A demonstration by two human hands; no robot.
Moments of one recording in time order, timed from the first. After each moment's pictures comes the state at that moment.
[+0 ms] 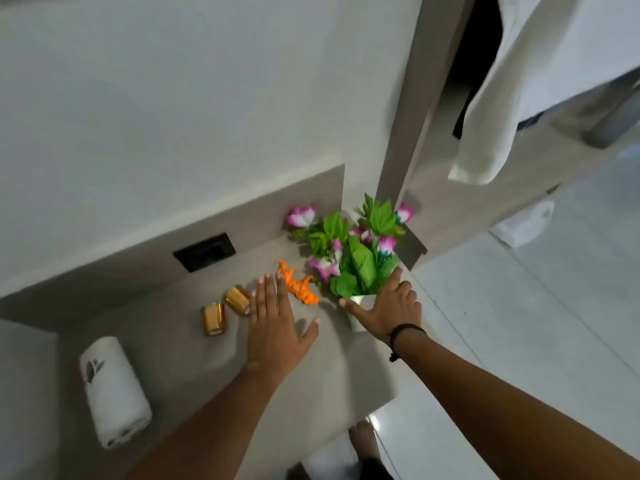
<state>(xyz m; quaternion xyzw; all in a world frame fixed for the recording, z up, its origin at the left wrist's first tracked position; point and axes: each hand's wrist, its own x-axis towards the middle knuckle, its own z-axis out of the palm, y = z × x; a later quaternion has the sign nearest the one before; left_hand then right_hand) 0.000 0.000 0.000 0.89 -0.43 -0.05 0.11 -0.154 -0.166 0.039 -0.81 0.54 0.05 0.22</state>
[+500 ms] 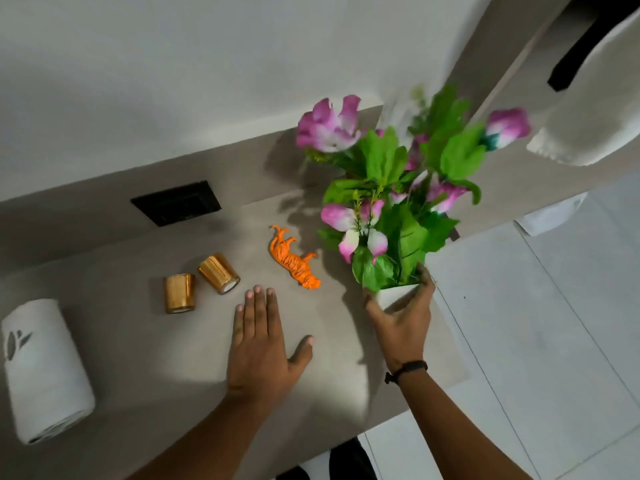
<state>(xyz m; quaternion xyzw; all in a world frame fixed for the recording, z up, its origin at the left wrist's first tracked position) -0.015 0.022 -0.114 0.91 -0.39 -0.07 0.06 -0.147 -0.176 -0.069 -0.66 0.52 -0.32 0.44</state>
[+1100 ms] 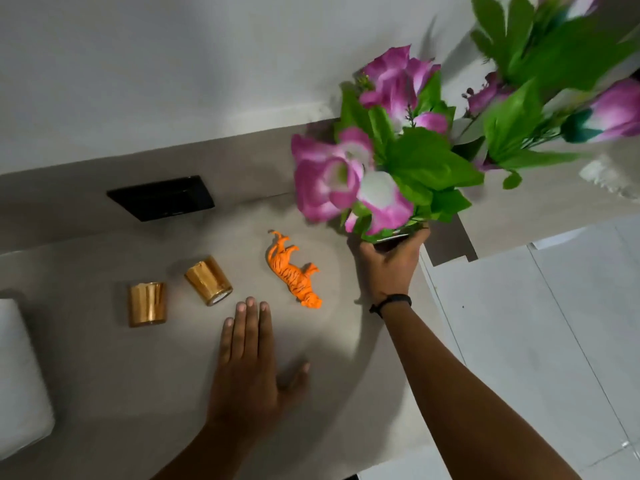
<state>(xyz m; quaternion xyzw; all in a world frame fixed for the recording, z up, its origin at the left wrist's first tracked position) -0.014 0.025 -0.129 0.91 -0.40 -0.03 0.10 -0.026 -0.261 -0.084 -0.64 0.47 -0.36 0.49</state>
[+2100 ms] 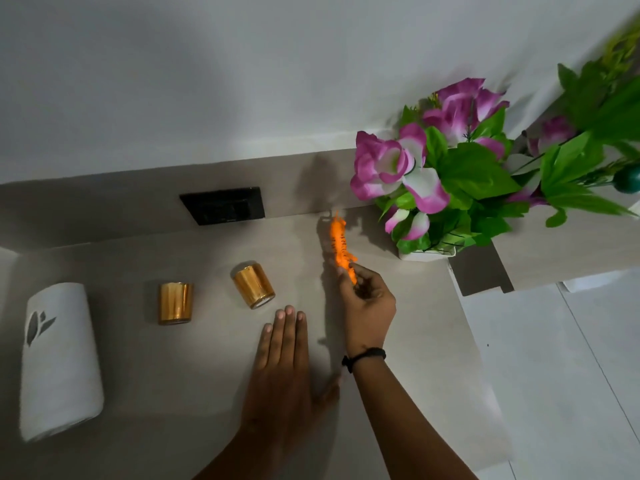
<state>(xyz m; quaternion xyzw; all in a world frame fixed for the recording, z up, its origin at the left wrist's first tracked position) -0.011 0.021 -0.109 0.92 -0.39 -0.08 0.05 -0.002 -0.146 -0.080 -0.60 0.49 -0.30 0.55</state>
